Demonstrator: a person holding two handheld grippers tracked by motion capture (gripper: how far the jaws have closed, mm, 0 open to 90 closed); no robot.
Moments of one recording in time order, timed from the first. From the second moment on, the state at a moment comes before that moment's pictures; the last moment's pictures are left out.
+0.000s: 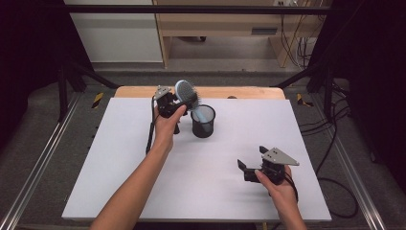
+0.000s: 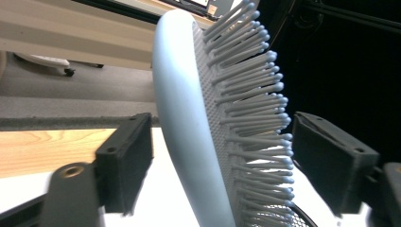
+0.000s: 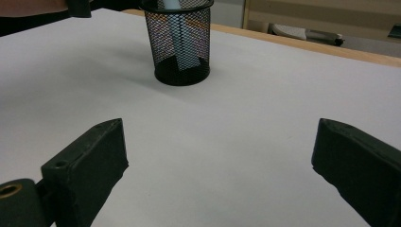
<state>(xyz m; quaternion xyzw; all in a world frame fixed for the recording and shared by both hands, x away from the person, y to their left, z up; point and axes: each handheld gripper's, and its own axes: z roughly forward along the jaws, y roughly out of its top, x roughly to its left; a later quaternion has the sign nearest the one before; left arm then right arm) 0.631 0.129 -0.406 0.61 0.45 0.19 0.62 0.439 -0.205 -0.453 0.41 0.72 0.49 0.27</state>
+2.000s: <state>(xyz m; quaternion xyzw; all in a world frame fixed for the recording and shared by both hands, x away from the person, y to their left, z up) 0.607 0.135 -0.404 0.65 0.39 0.25 0.60 0.439 -0.205 -0.453 0.42 0.72 0.49 0.27</state>
